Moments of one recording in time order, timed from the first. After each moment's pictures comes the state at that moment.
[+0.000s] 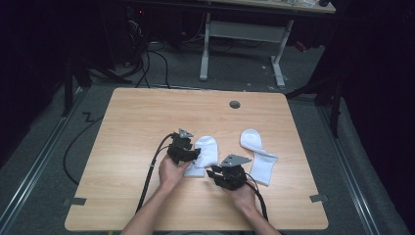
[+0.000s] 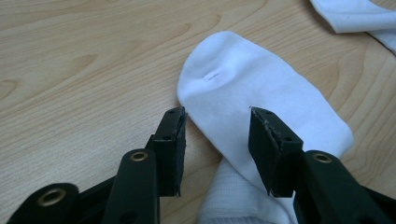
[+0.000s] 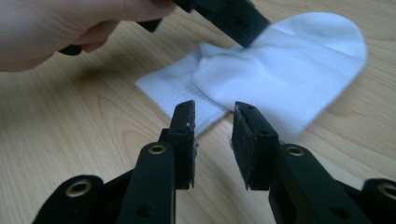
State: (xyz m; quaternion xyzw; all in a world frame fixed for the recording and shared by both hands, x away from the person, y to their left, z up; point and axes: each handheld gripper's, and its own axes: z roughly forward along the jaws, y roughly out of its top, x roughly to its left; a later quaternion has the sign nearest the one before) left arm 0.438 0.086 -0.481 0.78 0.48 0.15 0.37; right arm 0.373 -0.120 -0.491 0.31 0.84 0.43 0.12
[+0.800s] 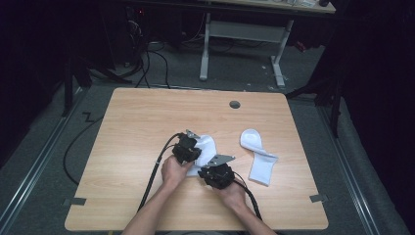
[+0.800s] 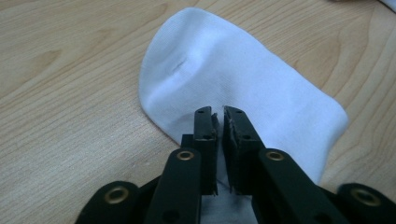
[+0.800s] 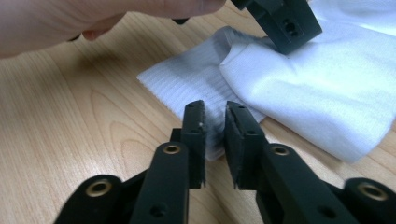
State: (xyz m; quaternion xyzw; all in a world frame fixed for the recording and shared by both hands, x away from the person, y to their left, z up) left arm 0.445 0.072 -0.485 0.82 0.44 0.14 0.33; right arm 0.382 -0.090 -0.506 0.29 0.87 0.39 0.12
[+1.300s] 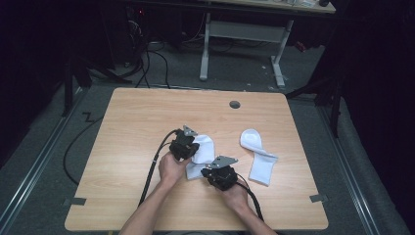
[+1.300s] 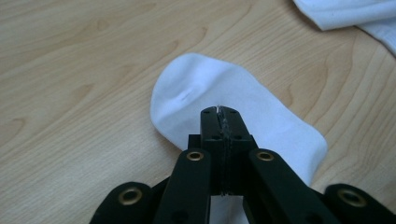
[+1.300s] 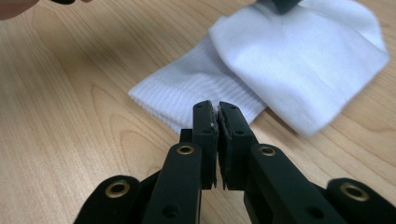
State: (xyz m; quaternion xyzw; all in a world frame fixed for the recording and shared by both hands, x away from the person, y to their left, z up) left arm 0.441 0.082 -0.463 0.81 0.43 0.17 0.36; right arm 0.374 -0.098 -0.500 0.28 0.86 0.40 0.14
